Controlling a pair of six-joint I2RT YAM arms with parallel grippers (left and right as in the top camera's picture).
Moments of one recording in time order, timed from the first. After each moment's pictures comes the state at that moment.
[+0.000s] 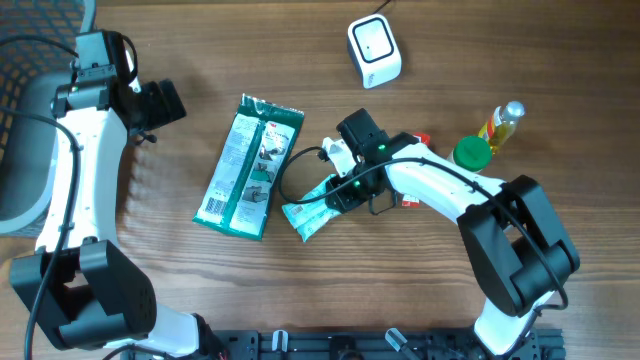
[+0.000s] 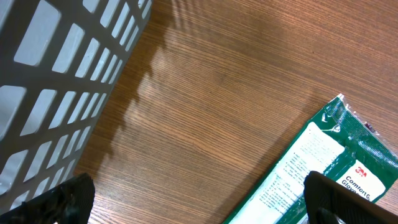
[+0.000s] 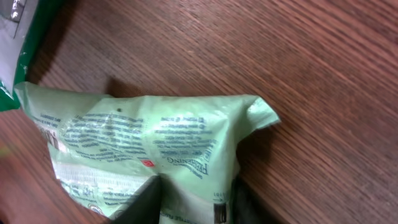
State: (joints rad) left arm 0.18 1.69 1.44 -0.88 -0.07 -0.23; right arm 0.58 1.91 1.14 -0.59 -0.38 0.03
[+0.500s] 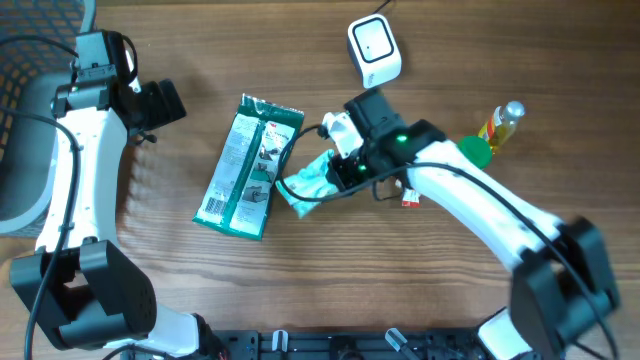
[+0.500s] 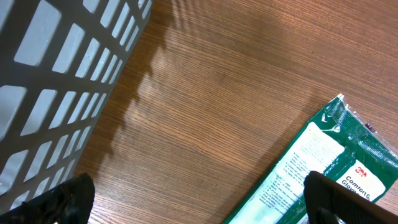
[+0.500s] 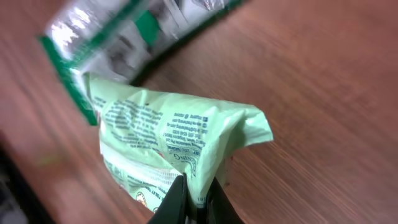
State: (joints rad) left arm 0.18 1.69 1.44 -0.88 -0.07 -0.23; right arm 0.57 1.70 1.23 -0.69 -0.37 0.02
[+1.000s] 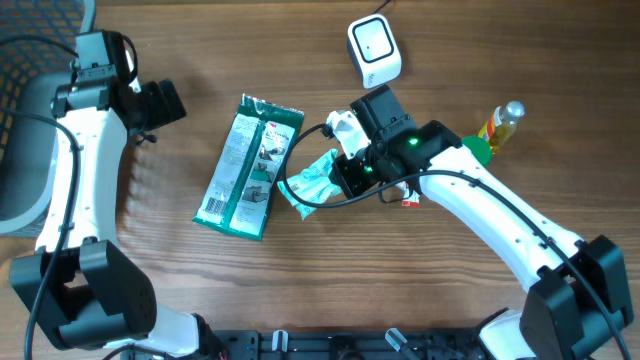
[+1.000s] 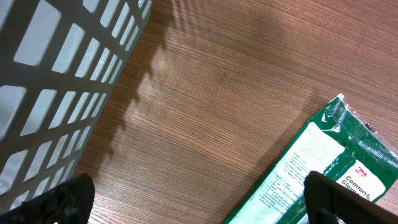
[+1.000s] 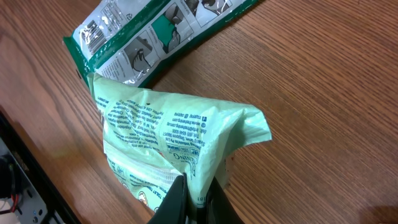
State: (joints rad) left arm 0.18 1.69 1.44 -0.88 -0.07 -0.23; right arm 0.57 1.64 1.24 -0.75 -0.37 0.02
